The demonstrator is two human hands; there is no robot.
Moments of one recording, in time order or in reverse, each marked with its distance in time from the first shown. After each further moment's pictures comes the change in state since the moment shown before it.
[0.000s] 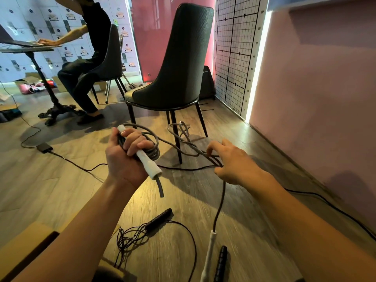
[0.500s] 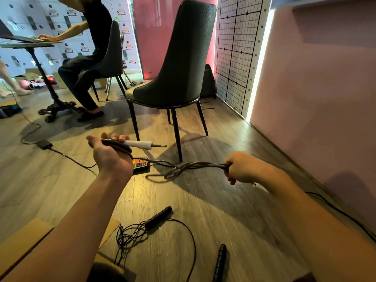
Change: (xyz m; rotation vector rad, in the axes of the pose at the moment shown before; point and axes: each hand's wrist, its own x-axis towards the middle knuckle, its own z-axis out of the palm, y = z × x) left_hand 0.015 0.029 -0.025 0.304 0.463 0.573; right_hand -0.001 0.012 -0.013 0.125 -0.356 0.212
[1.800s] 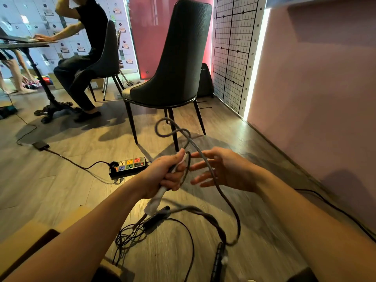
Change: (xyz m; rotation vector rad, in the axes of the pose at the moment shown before) left_hand -0.052 -0.046 -0.001 0.900 -0.861 -0.830; right_hand -0.005 -0.007 0.015 1.062 -0.317 -0.121
